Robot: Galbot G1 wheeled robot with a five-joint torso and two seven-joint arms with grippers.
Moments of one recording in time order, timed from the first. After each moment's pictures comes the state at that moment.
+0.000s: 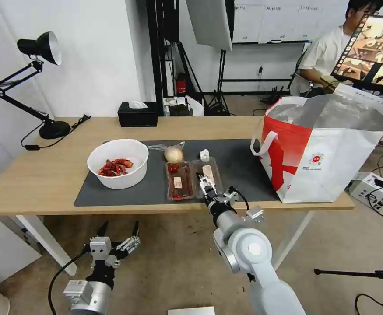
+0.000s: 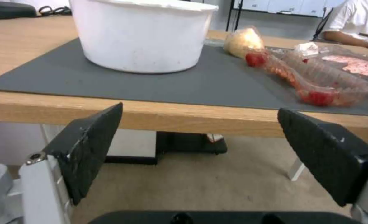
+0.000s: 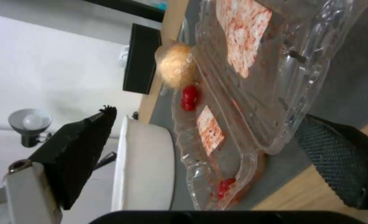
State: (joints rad) left arm 1.76 -1.59 -0.66 -2.15 -0.15 -0.02 0.19; right arm -1.16 1.48 0.14 2.02 1.36 -0.09 0.60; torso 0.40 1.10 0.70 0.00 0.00
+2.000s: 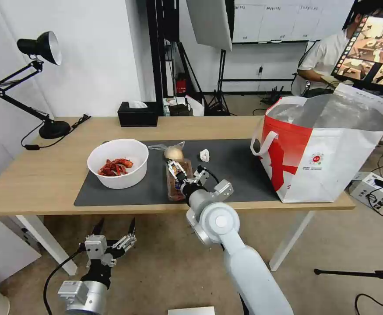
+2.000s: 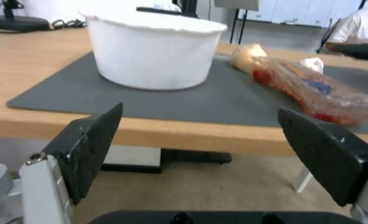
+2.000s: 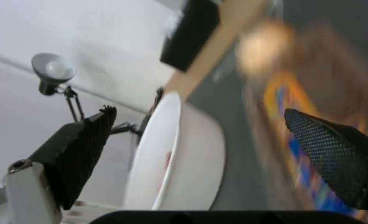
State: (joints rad) left arm 1.76 -1.59 -0.68 -2.17 -0.17 -0.03 0.18; right arm -0.90 1.52 0.02 1.86 1.31 -0.16 0.58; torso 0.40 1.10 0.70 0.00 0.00
